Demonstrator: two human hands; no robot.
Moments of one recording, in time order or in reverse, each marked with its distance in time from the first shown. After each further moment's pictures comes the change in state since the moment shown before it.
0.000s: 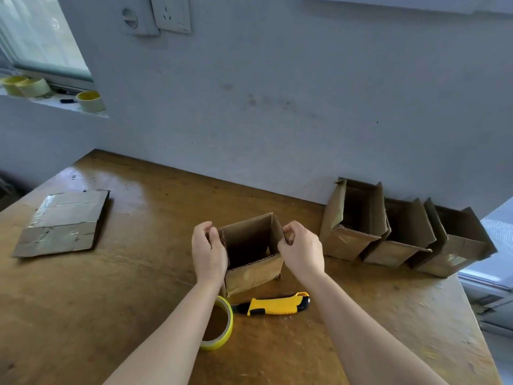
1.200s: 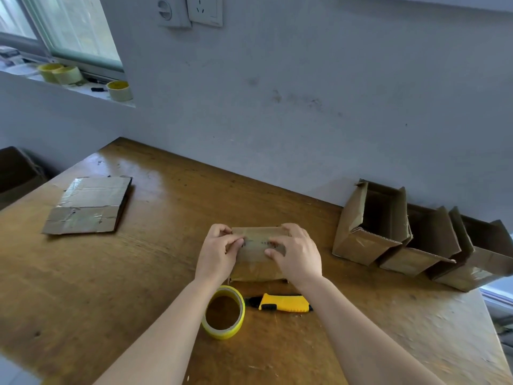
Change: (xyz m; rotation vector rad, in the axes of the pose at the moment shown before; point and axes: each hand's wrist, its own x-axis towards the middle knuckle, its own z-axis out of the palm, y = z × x) left_hand 0.011 -0.035 -0.028 0.405 -0.242 0.406; right_hand -0.011 -0.010 0.028 -0.297 -0.162 -0.273
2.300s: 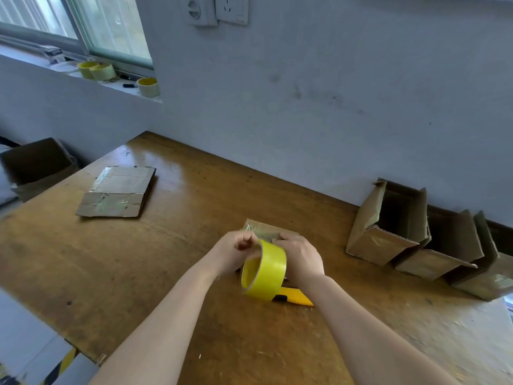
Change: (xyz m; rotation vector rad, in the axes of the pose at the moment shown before) left_hand -0.015 0.025 -0.040 -0.415 -0.467 -0.178; right_hand -0.009 -0.008 0.012 -0.061 -0.200 -0.087
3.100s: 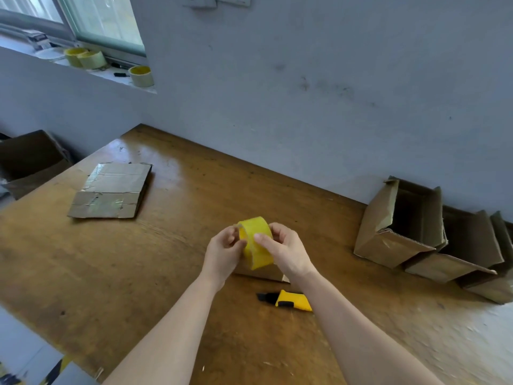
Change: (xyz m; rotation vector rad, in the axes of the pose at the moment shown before) left_hand 0.026 -0.047 0.003 -0.392 0.432 -0.111; right_hand 0.021 -0.036 0.003 1.010 -0.015 0.037
